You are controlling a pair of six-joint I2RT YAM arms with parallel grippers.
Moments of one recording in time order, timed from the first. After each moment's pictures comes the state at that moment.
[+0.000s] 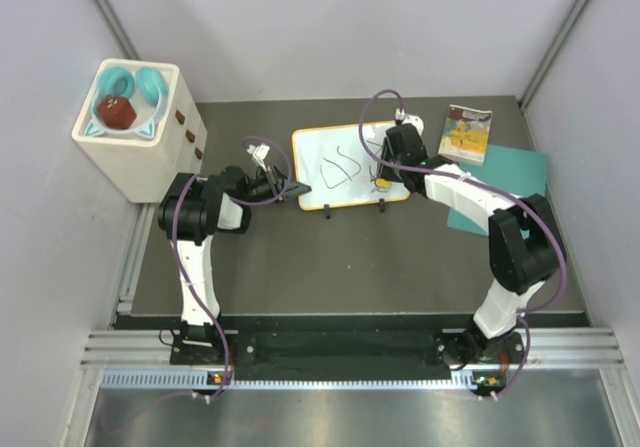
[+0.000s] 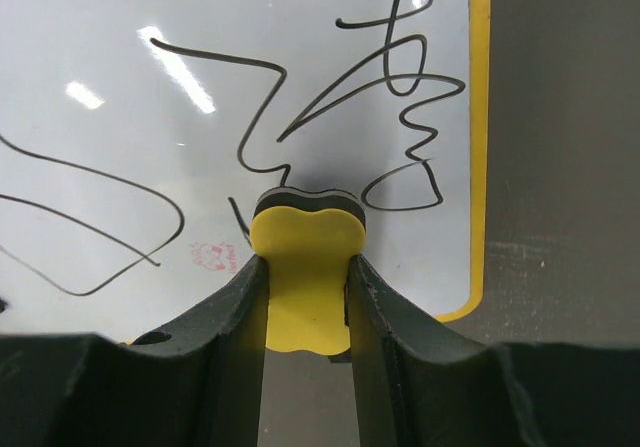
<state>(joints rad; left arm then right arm) -0.11 2.19 0.86 1.29 1.02 -0.97 0.47 1.71 1.23 -0.22 0.23 0.48</state>
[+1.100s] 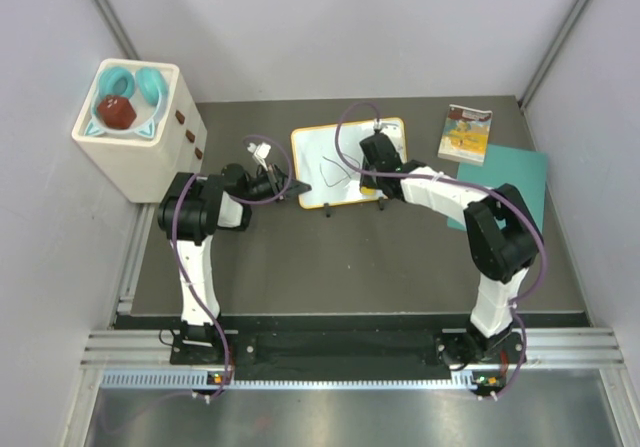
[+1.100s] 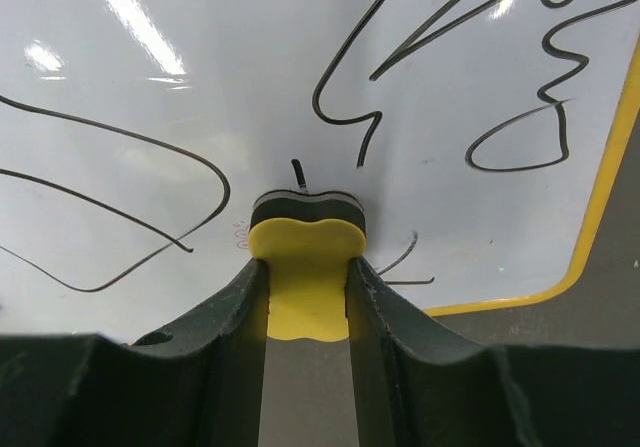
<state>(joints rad) -0.12 2.19 0.88 1.22 1.01 -0.88 0.58 1.85 1.28 -0.20 0.34 0.53</state>
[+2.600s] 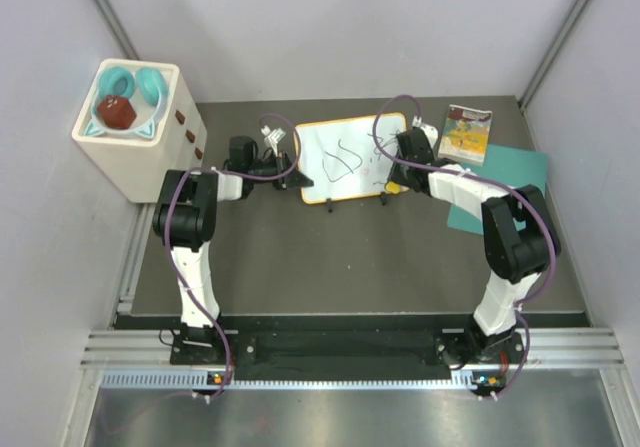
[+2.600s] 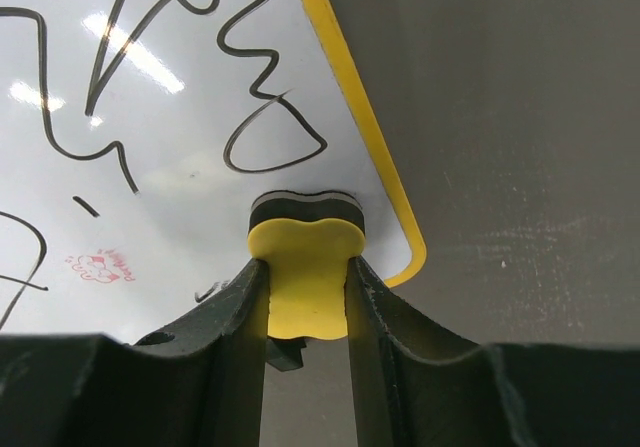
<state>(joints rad) -0.13 2.11 1.15 0.44 1.06 -0.43 0.39 1.80 1.18 -0.18 0.25 0.59</state>
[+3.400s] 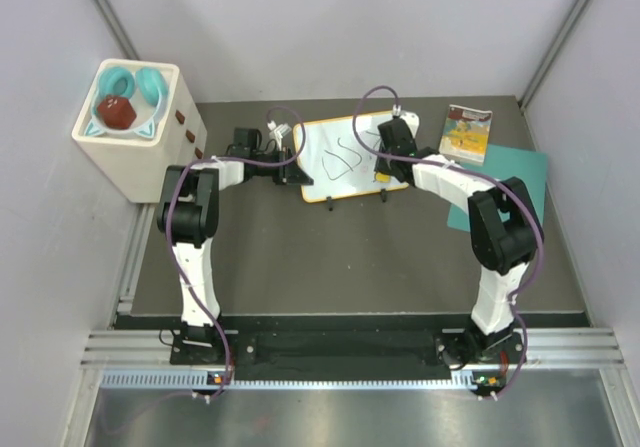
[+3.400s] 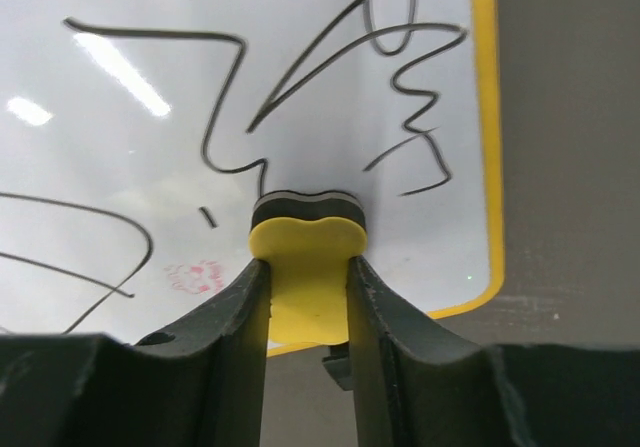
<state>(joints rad) -0.13 2.16 1.38 -0.02 1.07 -0.22 0.46 1.89 1.36 -0.22 0.30 0.52</state>
